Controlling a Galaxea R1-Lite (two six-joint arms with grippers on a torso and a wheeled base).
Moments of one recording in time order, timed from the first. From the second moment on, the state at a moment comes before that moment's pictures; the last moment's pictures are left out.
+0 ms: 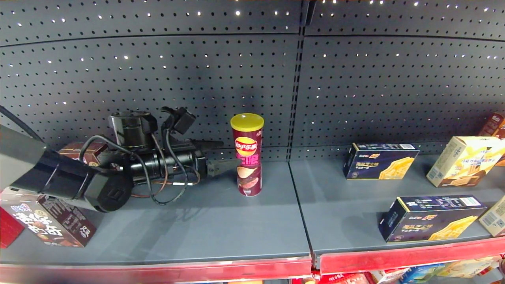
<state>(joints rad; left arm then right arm) -0.21 1.97 -1.00 -0.79 -0.78 0.04 0.39 0.70 -0.86 0.32 0.17 0.15</state>
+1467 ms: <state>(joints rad) -0.24 2.15 -1.24 -0.80 -0.91 0.03 0.39 0.71 -0.85 0.32 0.17 0.16</state>
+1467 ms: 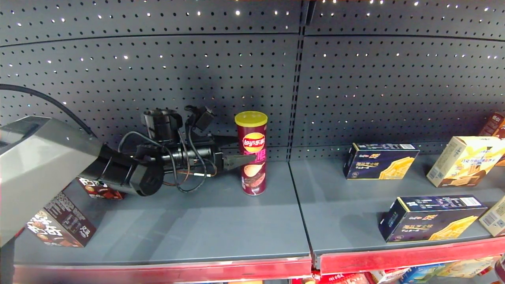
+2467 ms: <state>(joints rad) -0.31 2.13 -1.17 -0.80 -0.86 0.03 0.39 0.71 -0.85 0.33 0.17 0.16</state>
